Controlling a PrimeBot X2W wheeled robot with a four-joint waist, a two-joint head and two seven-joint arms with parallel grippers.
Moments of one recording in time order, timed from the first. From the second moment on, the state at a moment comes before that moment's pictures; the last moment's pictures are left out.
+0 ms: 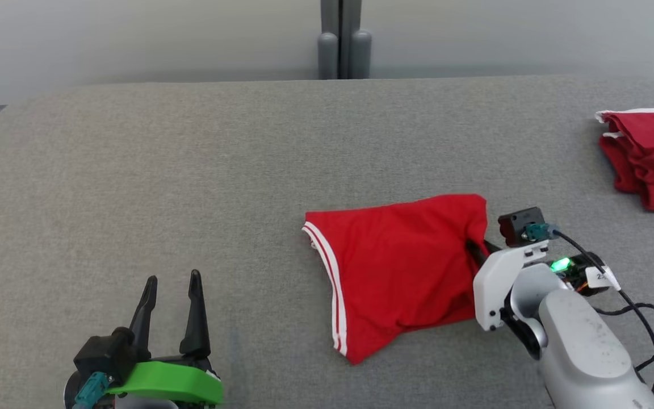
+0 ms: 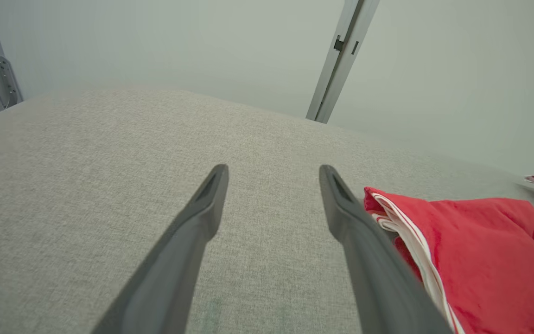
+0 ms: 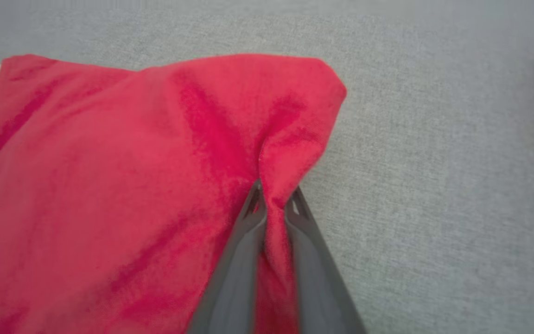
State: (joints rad) left arm -0.01 0.05 -0.13 0.19 -0.37 -0.08 -0.26; right arm -0.44 -0.05 0.12 0.61 0.10 0.13 0.18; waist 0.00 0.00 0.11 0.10
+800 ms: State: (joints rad) left arm -0.15 0.05 -0.20 0.21 -0.28 -0.11 -0.26; right arm -0.51 -0.12 -0.08 0.46 0.04 0.13 0.15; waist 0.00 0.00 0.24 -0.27
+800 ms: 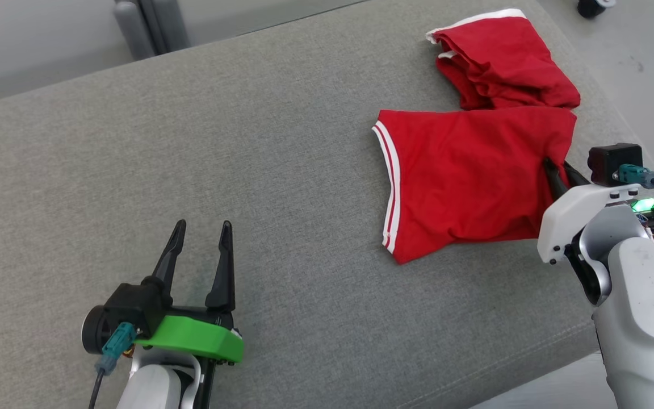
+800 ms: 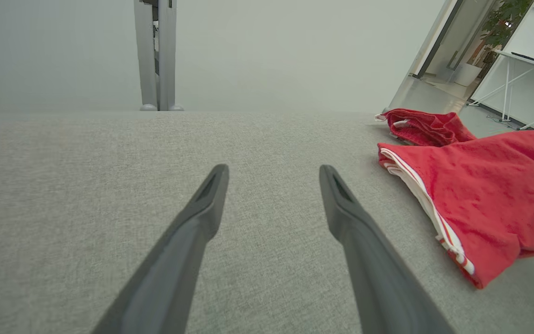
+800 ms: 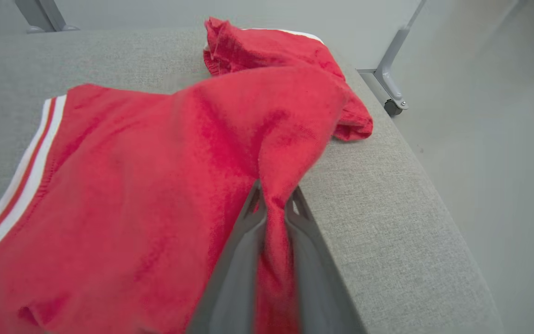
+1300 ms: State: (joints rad) left arm -0.15 0.05 -0.23 0.23 -0.31 -0.12 -0.26; right arm -0.73 -0.17 0.05 0.43 0.03 0.13 0.21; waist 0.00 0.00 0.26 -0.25
